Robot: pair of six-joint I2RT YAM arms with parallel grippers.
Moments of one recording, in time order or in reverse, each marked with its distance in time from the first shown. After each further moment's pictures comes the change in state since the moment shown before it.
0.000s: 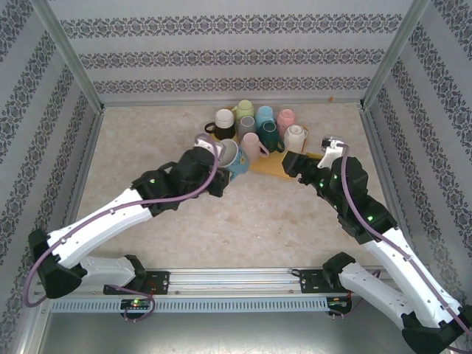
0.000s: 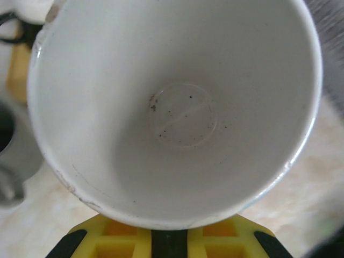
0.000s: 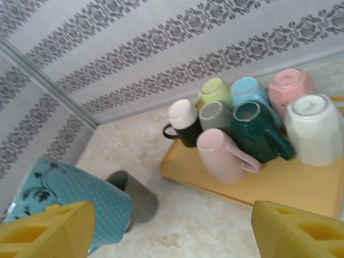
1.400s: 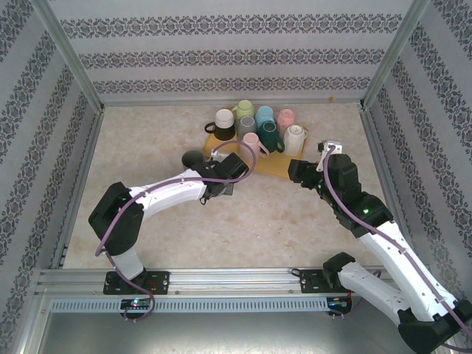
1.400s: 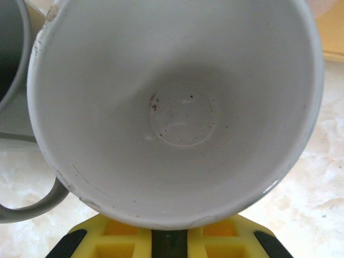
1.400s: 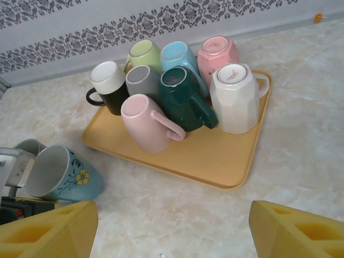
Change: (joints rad) left arm 0.076 0.479 0.022 0.011 -0.238 -0.148; right arm -0.040 0.057 0.017 -0.180 0.107 -0.119
